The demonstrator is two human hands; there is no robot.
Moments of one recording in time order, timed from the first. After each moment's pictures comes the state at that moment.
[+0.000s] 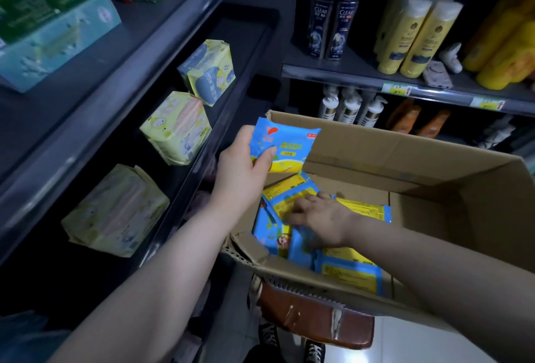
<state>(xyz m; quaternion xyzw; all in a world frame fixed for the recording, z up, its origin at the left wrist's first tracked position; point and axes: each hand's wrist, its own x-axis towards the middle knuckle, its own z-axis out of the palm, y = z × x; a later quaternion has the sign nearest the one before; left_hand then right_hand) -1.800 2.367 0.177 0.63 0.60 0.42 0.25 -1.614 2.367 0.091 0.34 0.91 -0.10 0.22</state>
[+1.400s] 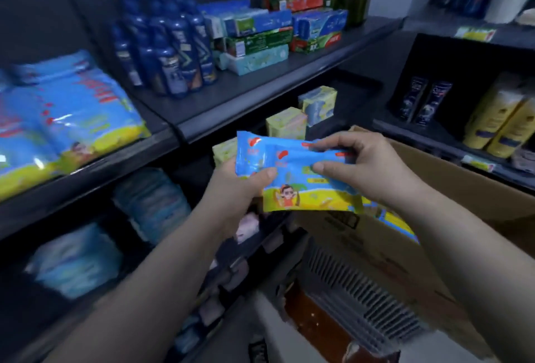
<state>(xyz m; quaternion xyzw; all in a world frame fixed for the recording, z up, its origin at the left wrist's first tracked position) -1.828 2.094 0.268 0.33 0.56 0.64 0.41 -1.652 2.204 0.304 0.31 0.81 -0.39 -0.30</state>
